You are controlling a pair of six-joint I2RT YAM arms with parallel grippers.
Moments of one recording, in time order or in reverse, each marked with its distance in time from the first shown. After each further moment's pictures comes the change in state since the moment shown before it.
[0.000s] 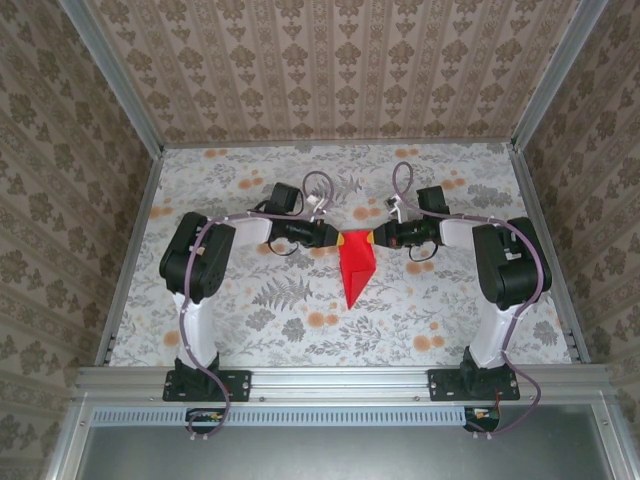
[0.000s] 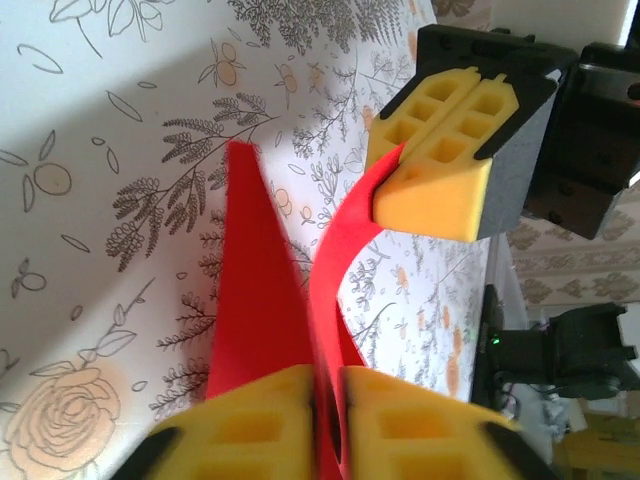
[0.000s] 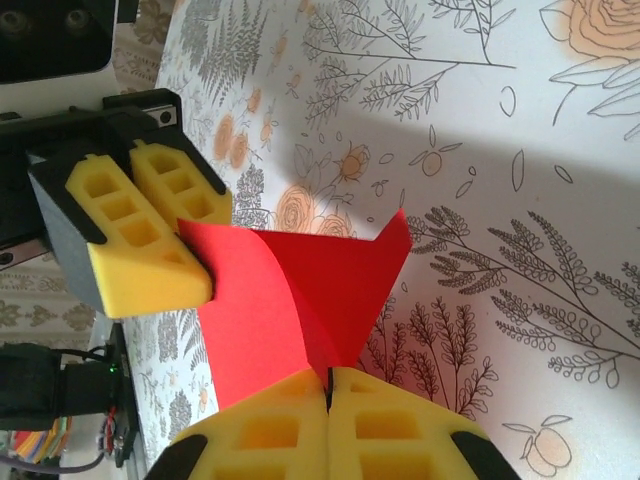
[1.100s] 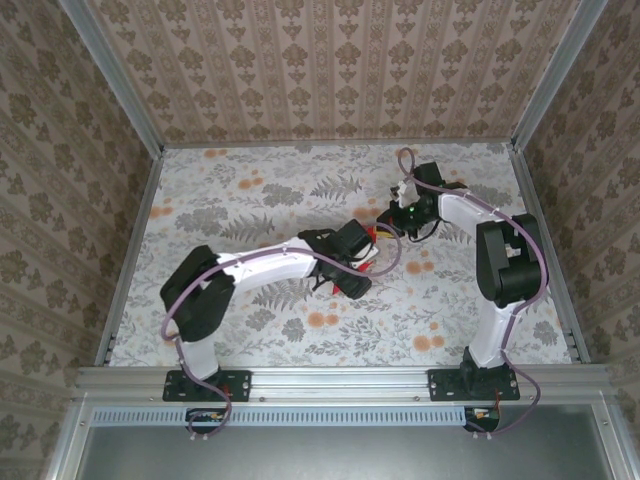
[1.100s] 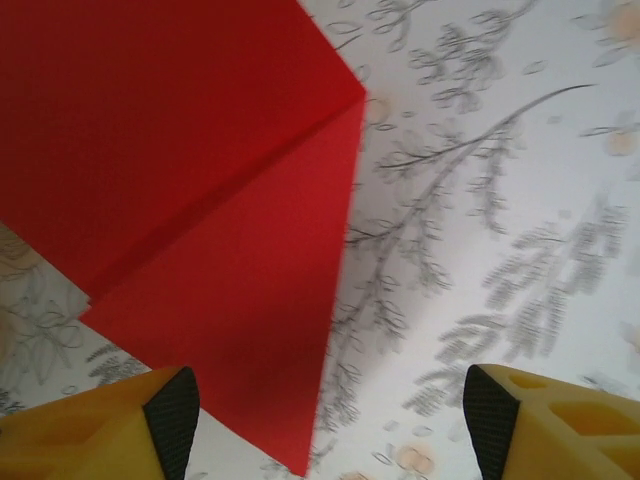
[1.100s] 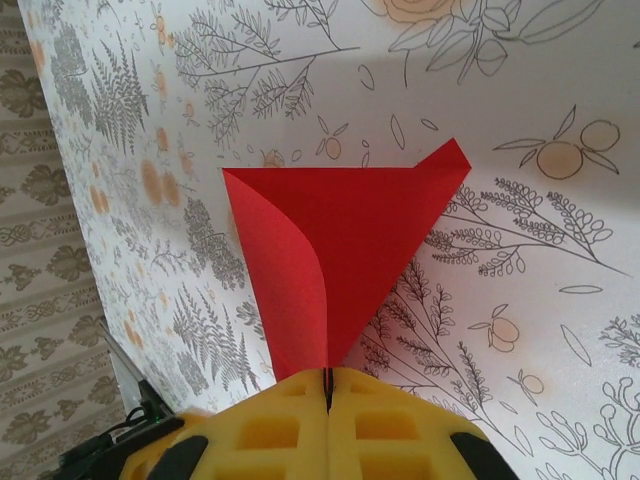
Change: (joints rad) left arm -0.532 -0.168 0.127 -0.576 -1.043 0.243; right arm 0.019 0.024 0.305 -0.523 0.203 0.198
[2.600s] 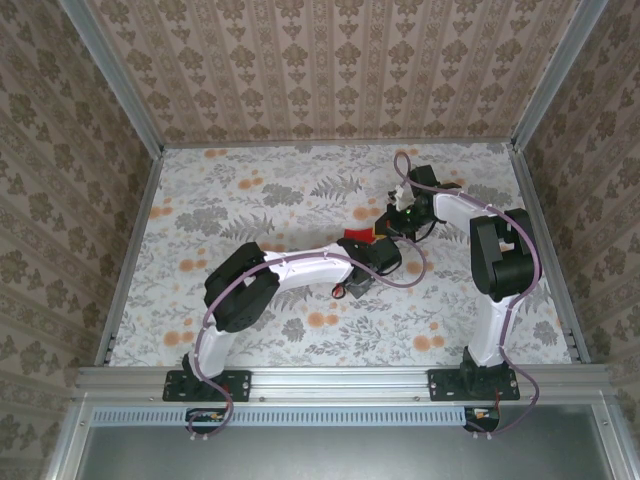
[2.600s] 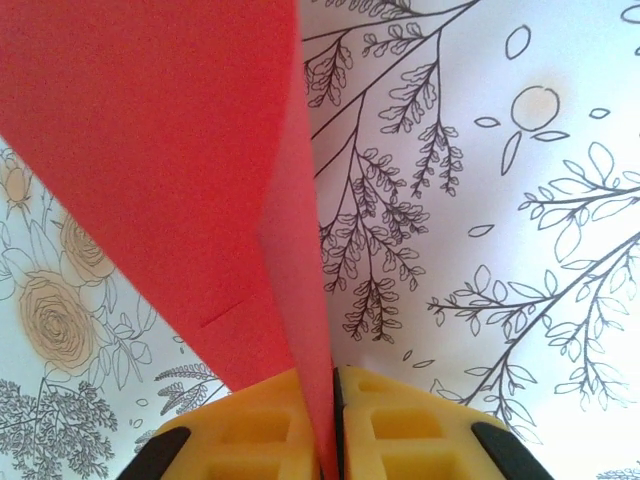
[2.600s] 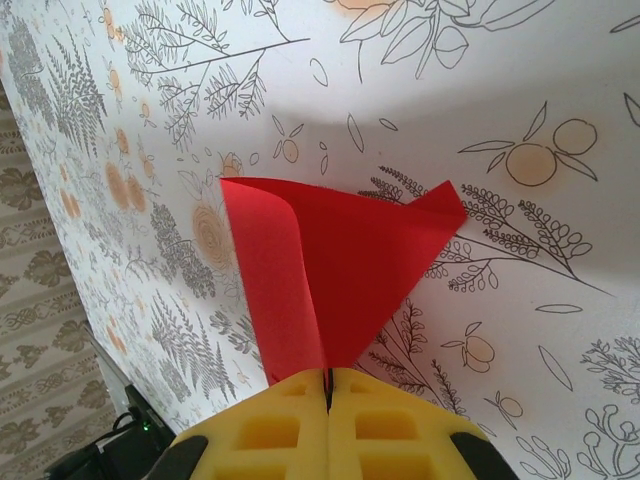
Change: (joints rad) left arm -0.092 0.222 0.187 -0.148 -0.327 -0.064; right arm 0.008 0.059 0.021 -0.010 0.023 0.003
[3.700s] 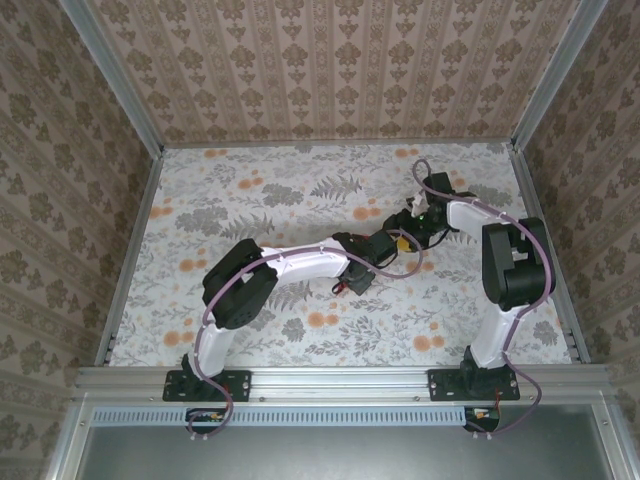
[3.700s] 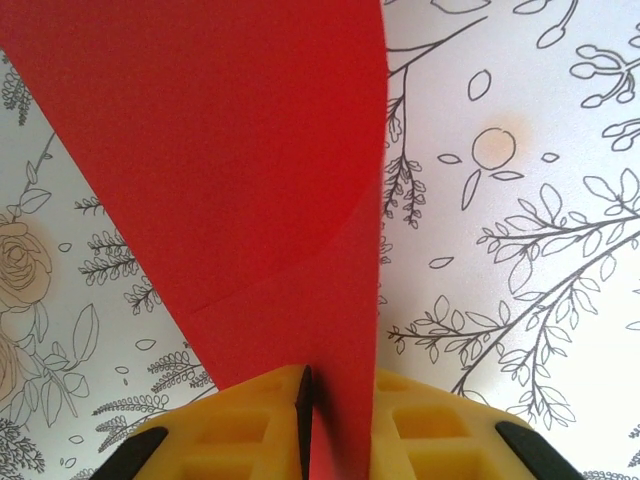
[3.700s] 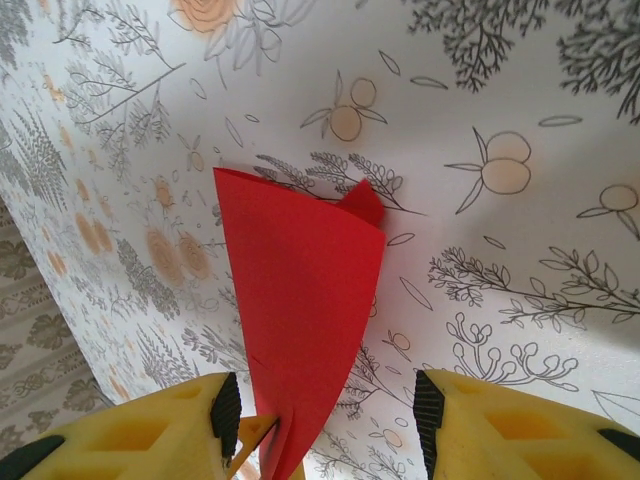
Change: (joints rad) left arm 0.040 0.000 0.000 0.037 0.130 -0.026; right arm -0.059 -0.090 -0.137 0.044 0.062 0.122
